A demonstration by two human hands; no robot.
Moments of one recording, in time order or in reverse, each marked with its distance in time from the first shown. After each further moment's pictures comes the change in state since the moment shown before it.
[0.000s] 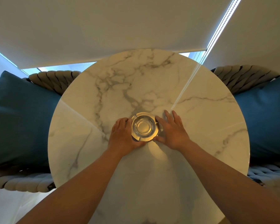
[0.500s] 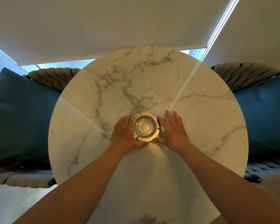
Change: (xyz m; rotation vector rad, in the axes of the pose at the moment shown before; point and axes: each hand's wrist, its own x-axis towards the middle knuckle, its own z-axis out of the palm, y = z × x) left_hand -0.004 0.007 -0.002 -0.035 -0.001 0.106; right_hand -0.015 0.000 0.009 0.024 0.059 0.029
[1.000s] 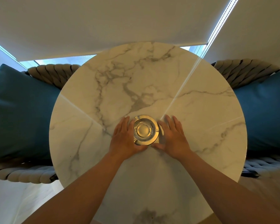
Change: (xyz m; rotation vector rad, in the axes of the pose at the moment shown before) left_hand -0.032 0.004 0.004 -0.024 -0.108 -0.126; right_hand -0.029 -0.005 0.017 0.027 0.014 -0.007
